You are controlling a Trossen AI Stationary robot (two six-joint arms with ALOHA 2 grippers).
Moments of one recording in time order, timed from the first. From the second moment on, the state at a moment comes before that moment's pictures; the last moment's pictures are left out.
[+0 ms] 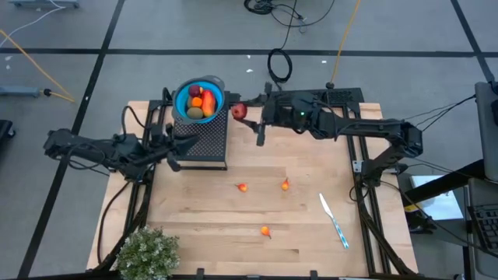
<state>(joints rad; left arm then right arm) -0.19 0.62 0.53 0.27 -0.52 -0.35 -0.21 1.55 1.35 0.31 -0.11 -0.33</state>
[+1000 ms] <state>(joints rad) 0.06 0.90 0.61 0.58 -0.16 -0.51 -0.11 1.67 1.48 0.30 -0.21 -0.12</state>
